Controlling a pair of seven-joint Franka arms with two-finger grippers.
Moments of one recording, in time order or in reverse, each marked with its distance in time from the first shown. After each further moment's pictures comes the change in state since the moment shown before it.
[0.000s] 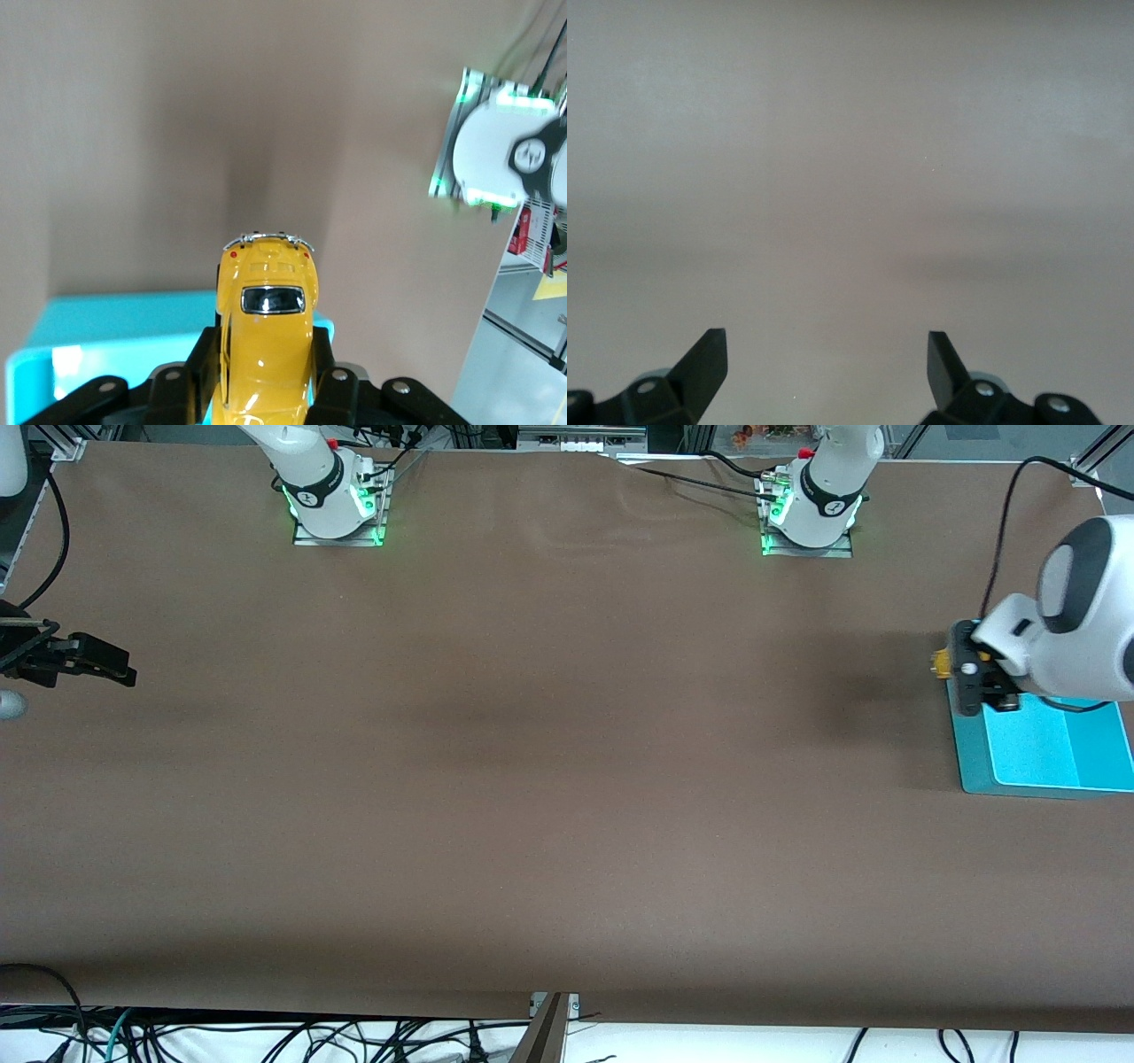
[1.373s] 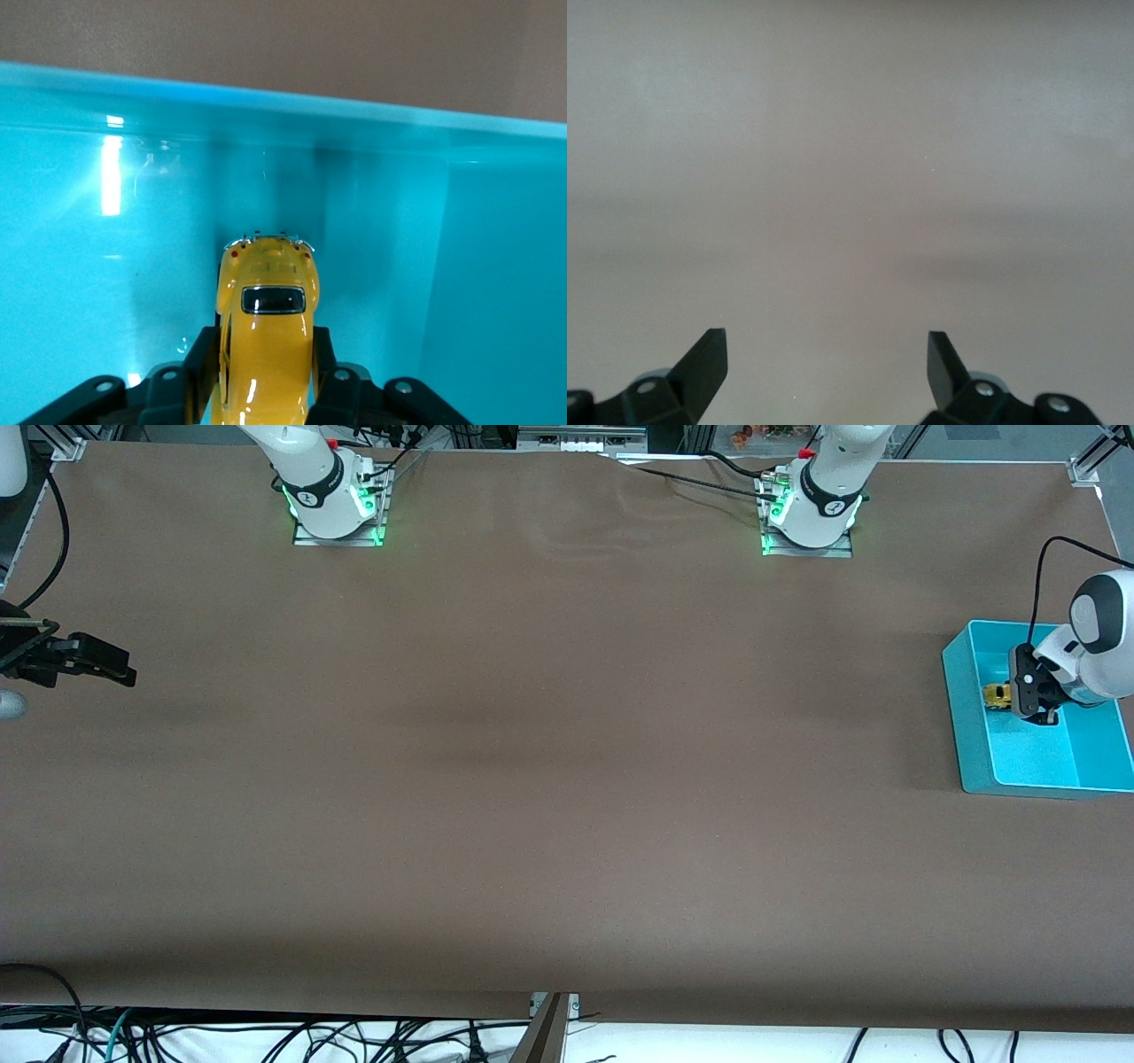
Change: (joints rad) left arm 0.467 0.254 0.006 -0.309 0.212 0.799 0.267; right arm 0.000 0.000 0.000 0.000 0.000 0.000 0.000
